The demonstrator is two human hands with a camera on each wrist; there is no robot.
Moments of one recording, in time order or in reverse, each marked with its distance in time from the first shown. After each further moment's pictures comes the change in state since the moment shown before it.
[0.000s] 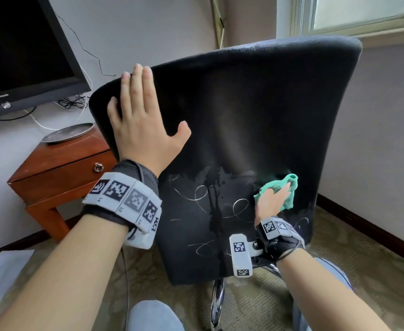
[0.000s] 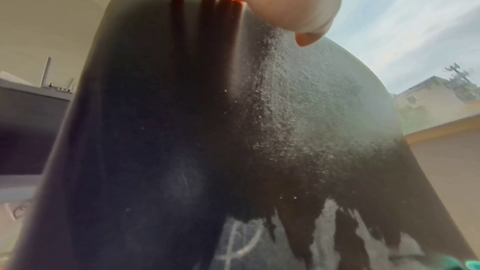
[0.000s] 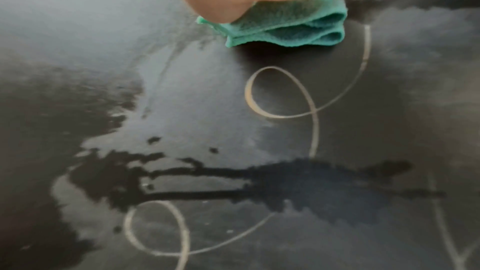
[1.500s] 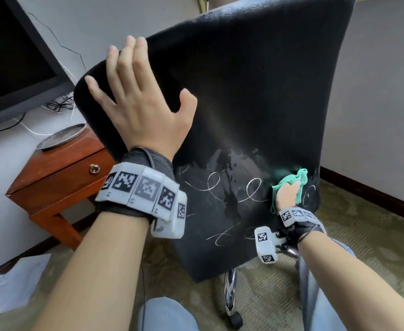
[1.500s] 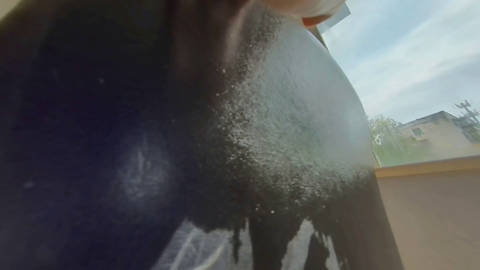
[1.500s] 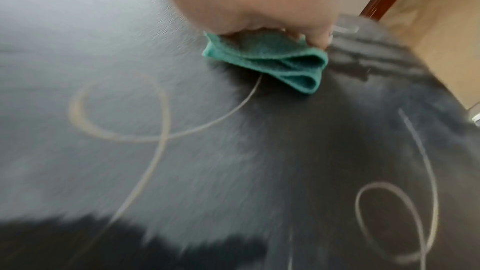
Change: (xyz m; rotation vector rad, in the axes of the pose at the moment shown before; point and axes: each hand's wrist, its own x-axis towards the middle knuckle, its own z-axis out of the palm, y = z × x) left_hand 0.010 0.048 0.009 -0.086 0.220 -0.008; right_hand 0.086 0.075 -0.022 0.046 -0.080 0.123
